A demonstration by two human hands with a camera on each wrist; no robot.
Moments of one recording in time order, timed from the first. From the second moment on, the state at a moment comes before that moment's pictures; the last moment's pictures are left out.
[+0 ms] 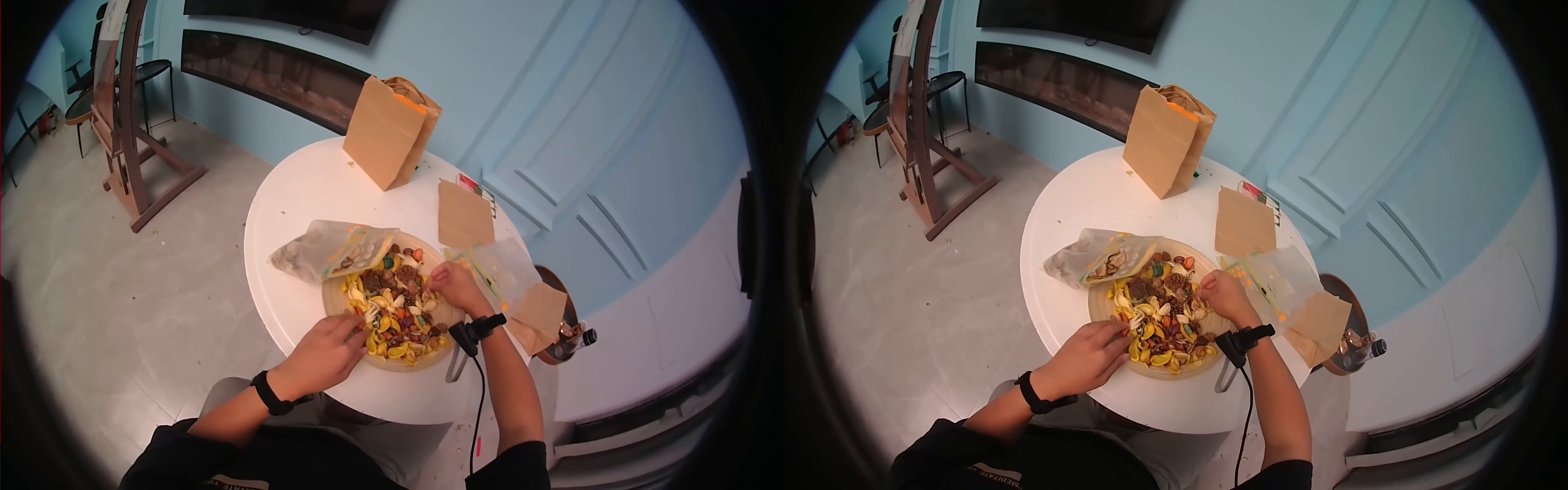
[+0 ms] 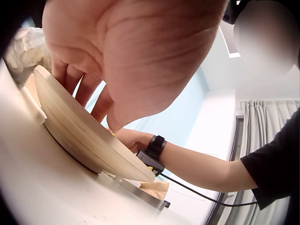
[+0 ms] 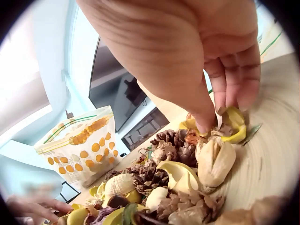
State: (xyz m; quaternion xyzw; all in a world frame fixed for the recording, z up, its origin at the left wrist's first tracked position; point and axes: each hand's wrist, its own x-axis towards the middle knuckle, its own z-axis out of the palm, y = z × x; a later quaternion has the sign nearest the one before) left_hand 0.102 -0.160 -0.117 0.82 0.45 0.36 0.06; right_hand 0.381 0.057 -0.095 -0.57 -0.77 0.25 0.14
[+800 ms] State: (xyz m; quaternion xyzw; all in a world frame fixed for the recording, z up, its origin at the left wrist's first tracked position) left_hand 0.107 -0.160 -0.126 0.79 0.47 0.39 0.09; right_hand 0.377 -0.002 -0.050 -0.56 -0.80 0.20 0.06
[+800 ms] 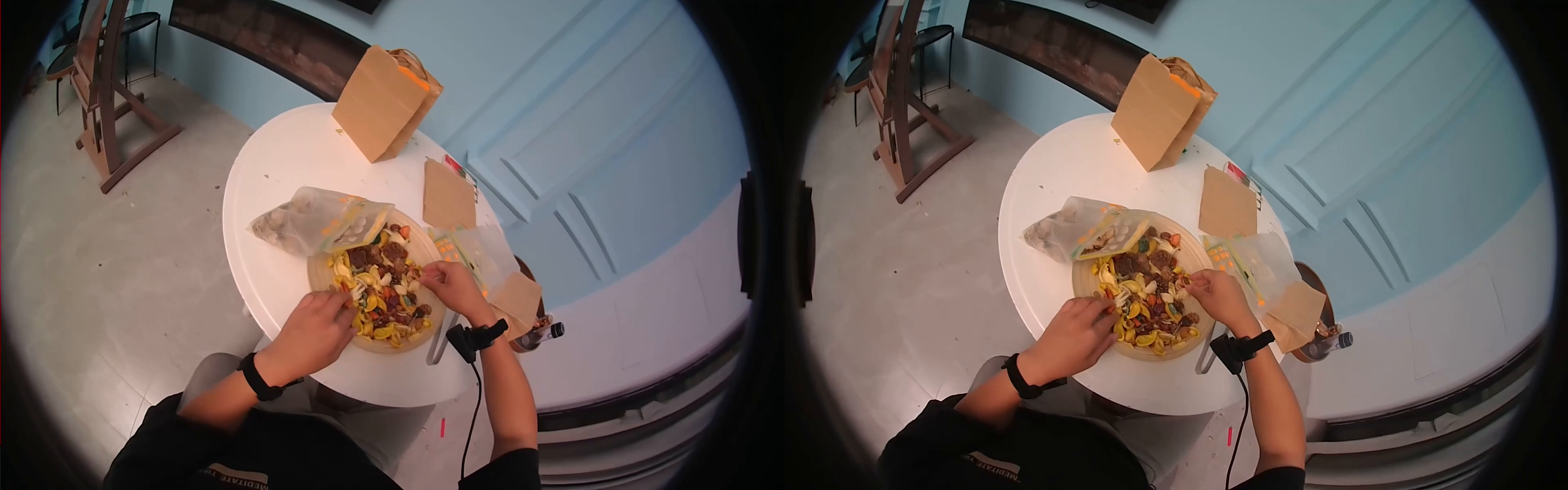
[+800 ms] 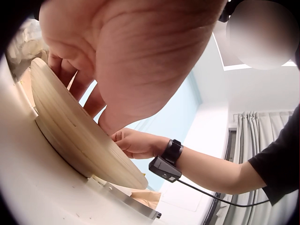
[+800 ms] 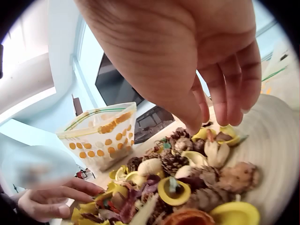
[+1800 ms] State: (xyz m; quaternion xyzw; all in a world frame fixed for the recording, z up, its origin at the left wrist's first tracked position) left_hand 0.101 -0.162 -0.133 0.80 0.45 0.39 0.10; right_hand 0.273 -0.019 -0.012 -0.48 -0.66 0.46 0.36
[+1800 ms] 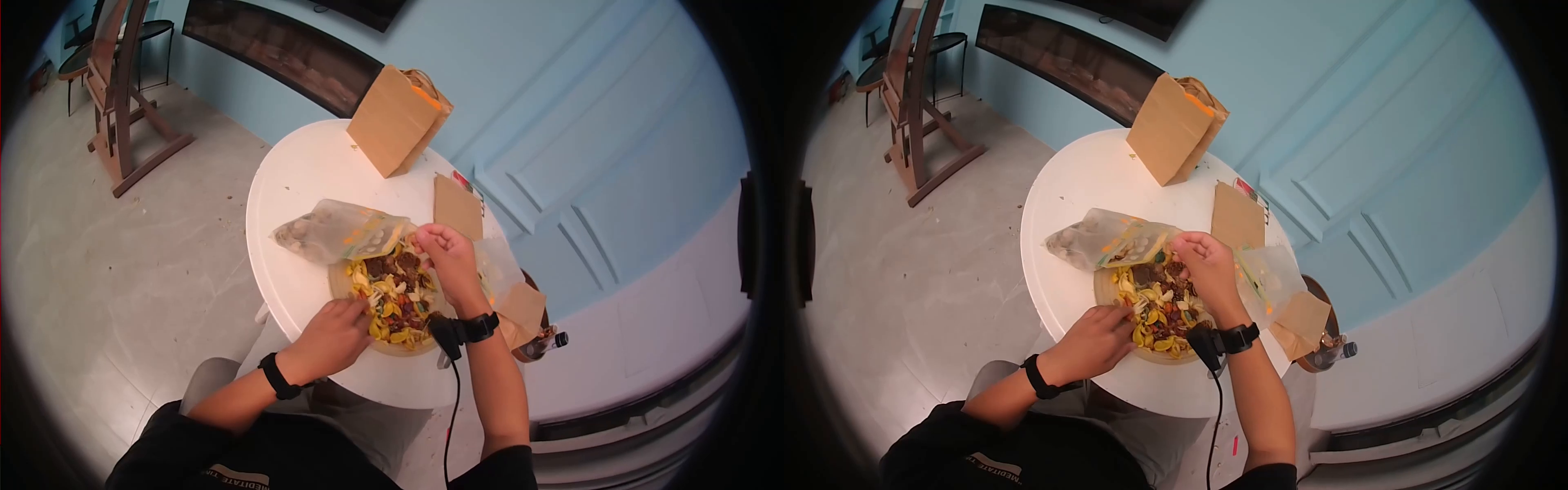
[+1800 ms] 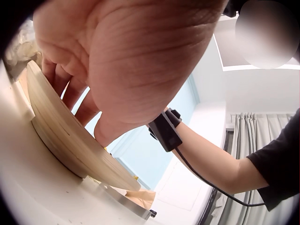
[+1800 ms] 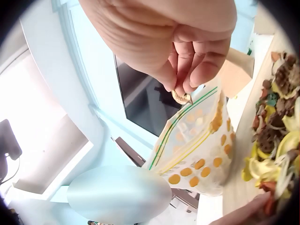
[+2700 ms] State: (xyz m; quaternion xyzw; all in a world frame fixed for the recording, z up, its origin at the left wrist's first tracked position) left_hand 0.101 -0.162 -0.127 0.80 0.45 0.38 0.12; right_hand 0.349 -0.007 -0.066 -0.55 -0.75 0.33 0.16
